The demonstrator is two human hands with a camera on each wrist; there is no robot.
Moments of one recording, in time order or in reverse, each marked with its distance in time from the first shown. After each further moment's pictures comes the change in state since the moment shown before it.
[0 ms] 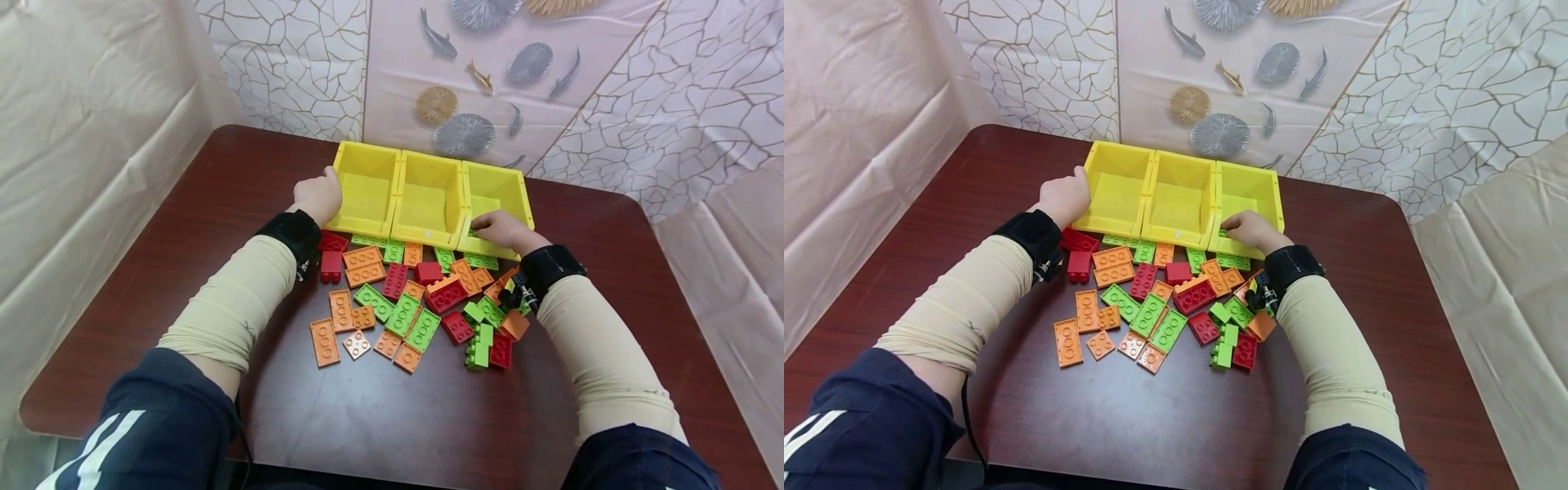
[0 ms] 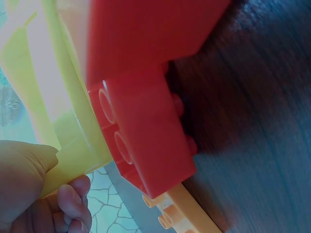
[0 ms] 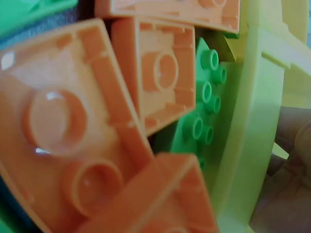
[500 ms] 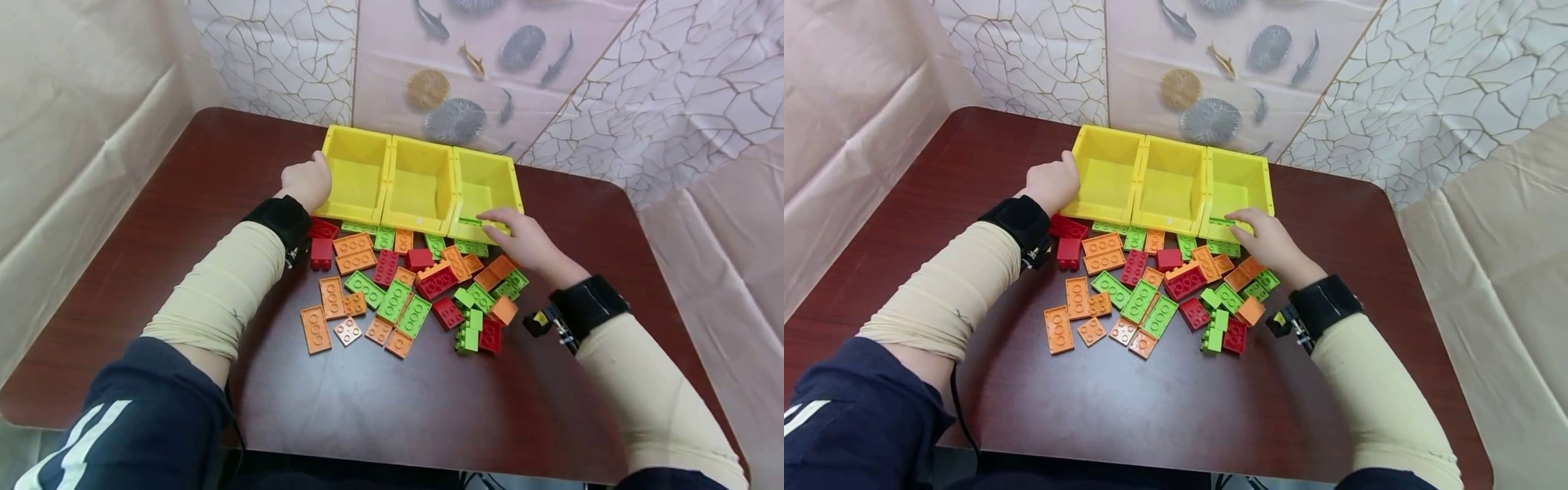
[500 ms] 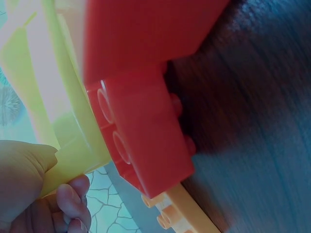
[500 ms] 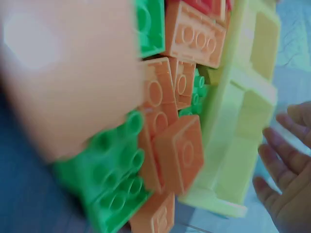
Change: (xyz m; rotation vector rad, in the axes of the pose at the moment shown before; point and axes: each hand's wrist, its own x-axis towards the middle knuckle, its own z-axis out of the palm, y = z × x) left_hand 0.001 -0.002 -0.004 -0.042 -0.023 0.006; right_hand -0.075 -0.012 0.007 -0.066 0.214 -0.107
